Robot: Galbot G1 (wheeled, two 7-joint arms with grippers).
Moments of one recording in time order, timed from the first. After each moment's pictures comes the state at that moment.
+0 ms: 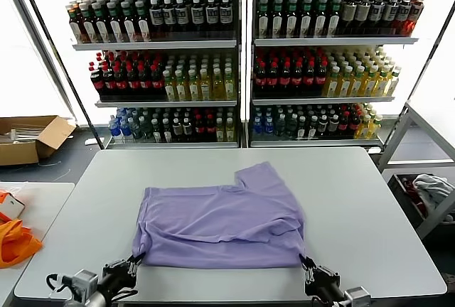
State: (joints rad) left arm 1.74 -1.12 -0.72 -2.18 -0.31 0.58 0.17; right arm -1.78 1.03 0.45 2.25 0.45 -0.38 0.14
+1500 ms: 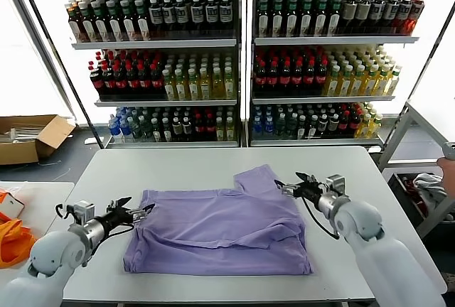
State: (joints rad) left arm 1.05 -0.89 -0.43 -1.63 -0.60 0.56 0.25; right arm -0.73 1.04 0.17 1.50 0.61 -0.54 -0.19
